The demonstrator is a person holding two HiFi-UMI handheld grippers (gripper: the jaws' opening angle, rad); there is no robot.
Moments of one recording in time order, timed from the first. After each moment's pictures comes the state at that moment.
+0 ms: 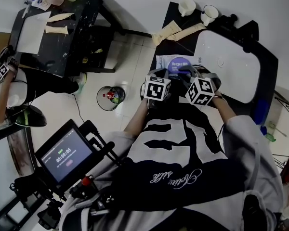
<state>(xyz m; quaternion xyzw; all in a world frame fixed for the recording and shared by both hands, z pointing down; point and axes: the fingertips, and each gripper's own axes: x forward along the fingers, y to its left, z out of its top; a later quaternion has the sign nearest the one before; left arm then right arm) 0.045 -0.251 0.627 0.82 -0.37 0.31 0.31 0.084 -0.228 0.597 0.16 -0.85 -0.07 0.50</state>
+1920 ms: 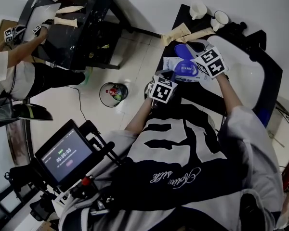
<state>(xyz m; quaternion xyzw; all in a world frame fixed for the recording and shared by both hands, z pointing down) 0.050 -0.252 0.641 0.83 -0.35 0.34 0.28 0.100 -0.376 0.567 0.32 -0.88 0.10 0.32</state>
